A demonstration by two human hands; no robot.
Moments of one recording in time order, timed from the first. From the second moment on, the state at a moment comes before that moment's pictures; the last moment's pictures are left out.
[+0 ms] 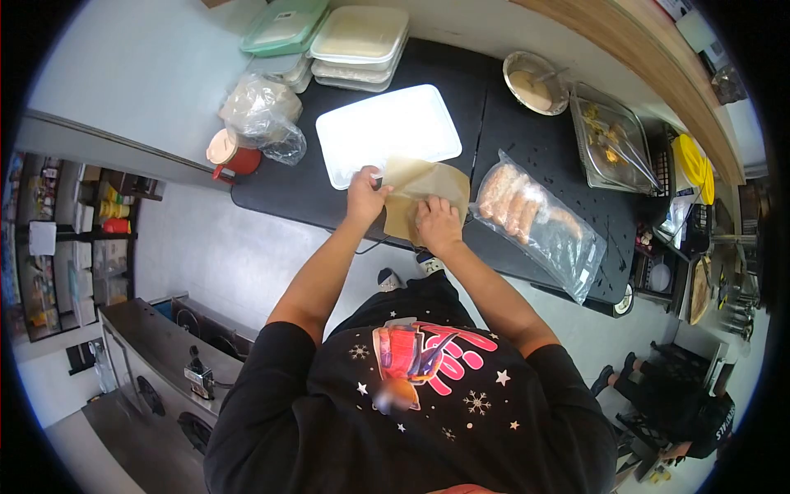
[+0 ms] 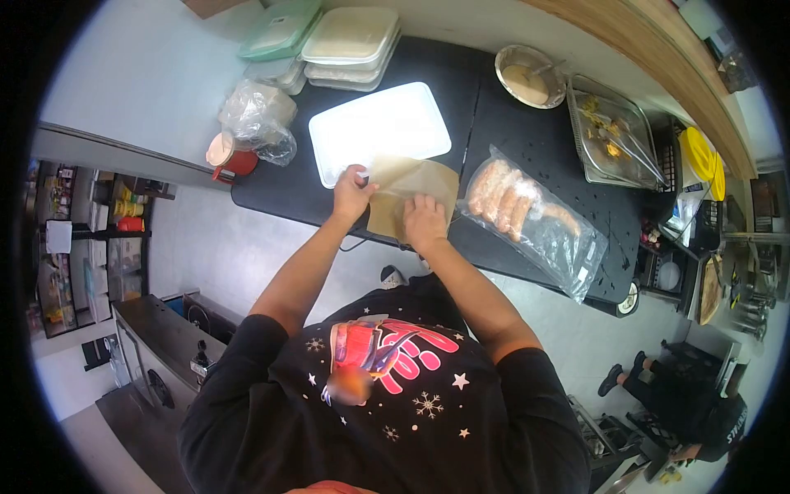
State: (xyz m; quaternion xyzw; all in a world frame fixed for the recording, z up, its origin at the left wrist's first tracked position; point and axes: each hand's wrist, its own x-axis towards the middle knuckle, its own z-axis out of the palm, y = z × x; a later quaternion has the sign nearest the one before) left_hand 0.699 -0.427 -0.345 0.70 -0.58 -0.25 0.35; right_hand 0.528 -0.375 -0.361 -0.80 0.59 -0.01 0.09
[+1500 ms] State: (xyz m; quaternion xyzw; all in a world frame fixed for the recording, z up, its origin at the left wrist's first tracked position) left_hand 0.631 -0.406 -0.337 0.53 -0.81 -0.18 -0.14; right_hand 0.513 -0.385 -0.356 -0.75 0.63 0.14 0.13
